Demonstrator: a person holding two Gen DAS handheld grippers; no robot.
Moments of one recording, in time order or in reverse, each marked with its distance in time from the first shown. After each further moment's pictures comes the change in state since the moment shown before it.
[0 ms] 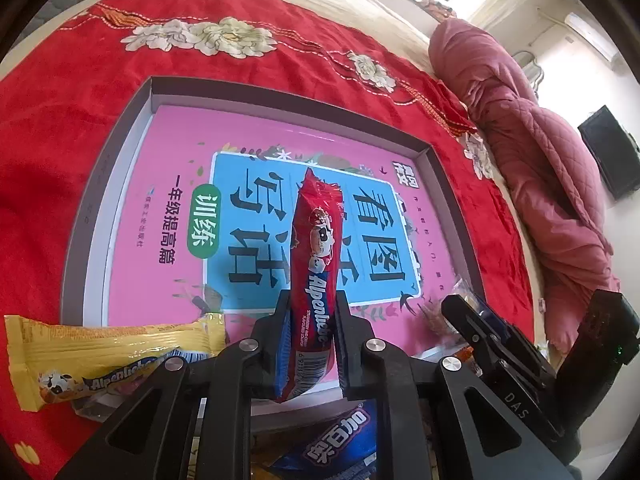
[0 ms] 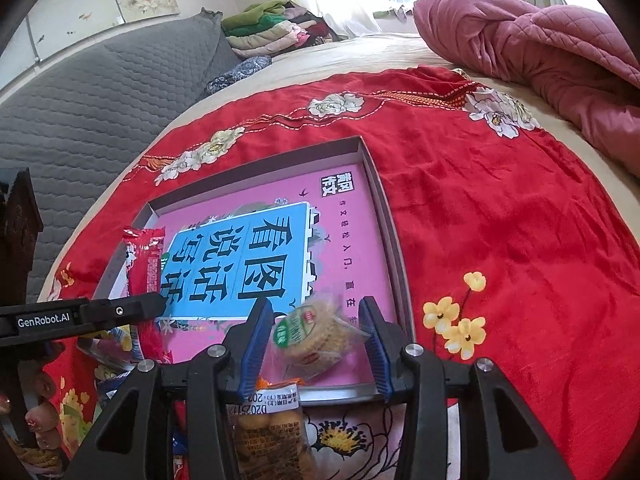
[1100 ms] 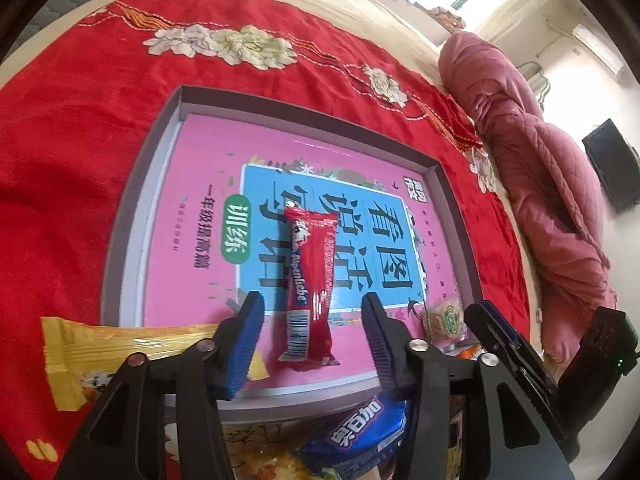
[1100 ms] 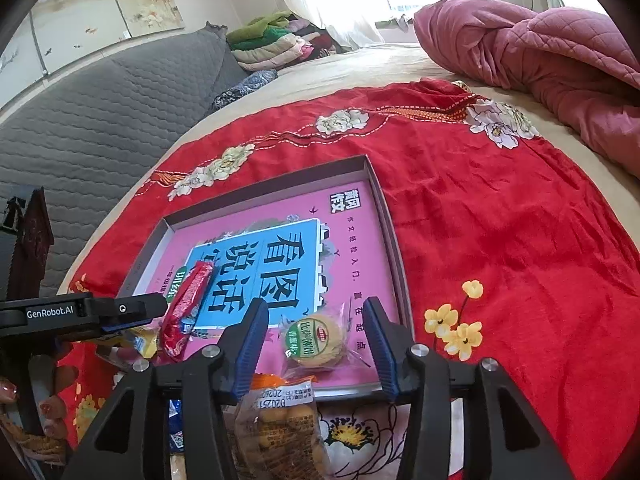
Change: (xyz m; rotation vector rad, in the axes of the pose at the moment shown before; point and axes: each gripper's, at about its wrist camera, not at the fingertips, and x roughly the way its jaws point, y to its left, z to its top) left arm -0.020 0.018 0.005 -0.036 -0.016 0.006; right arm -0.018 0.001 0.004 0.011 -0.046 0.035
